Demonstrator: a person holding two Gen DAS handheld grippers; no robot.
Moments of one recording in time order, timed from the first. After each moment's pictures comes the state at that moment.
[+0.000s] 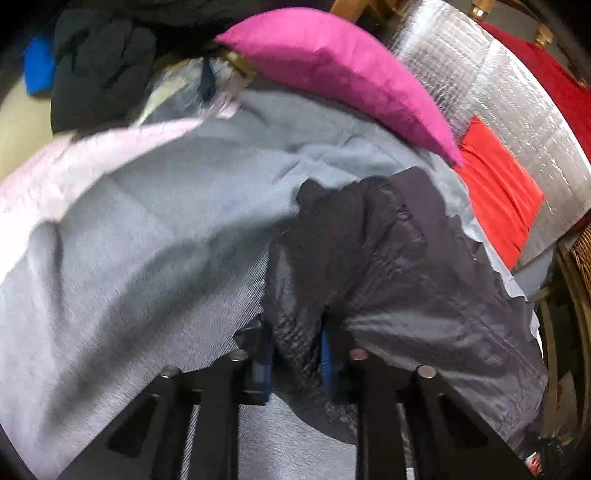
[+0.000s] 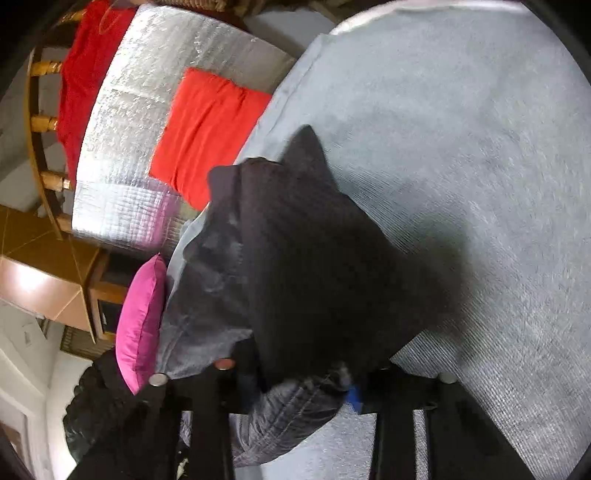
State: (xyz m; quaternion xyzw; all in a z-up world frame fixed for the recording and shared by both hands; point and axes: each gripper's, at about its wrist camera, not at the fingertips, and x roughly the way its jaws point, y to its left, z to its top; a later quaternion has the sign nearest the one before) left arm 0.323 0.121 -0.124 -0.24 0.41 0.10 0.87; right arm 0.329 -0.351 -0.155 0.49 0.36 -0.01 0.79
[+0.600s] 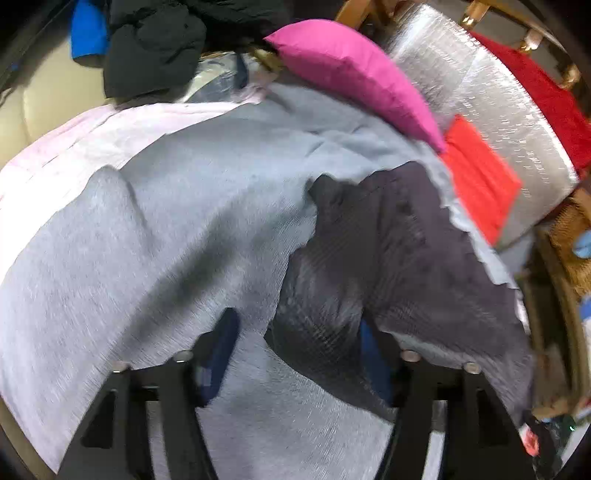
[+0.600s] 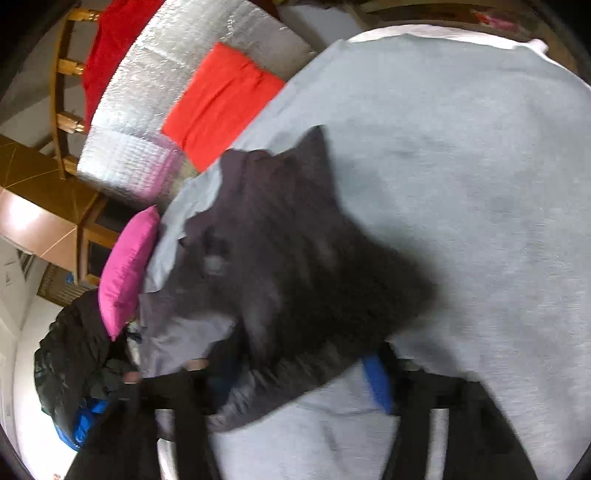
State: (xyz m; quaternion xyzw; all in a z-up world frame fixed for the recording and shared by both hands) left arm 0.219 0.165 -0.131 -0.26 0.41 0.05 0.87; right arm 0.243 -0.372 -0.147 0.42 0.41 0.00 0.81
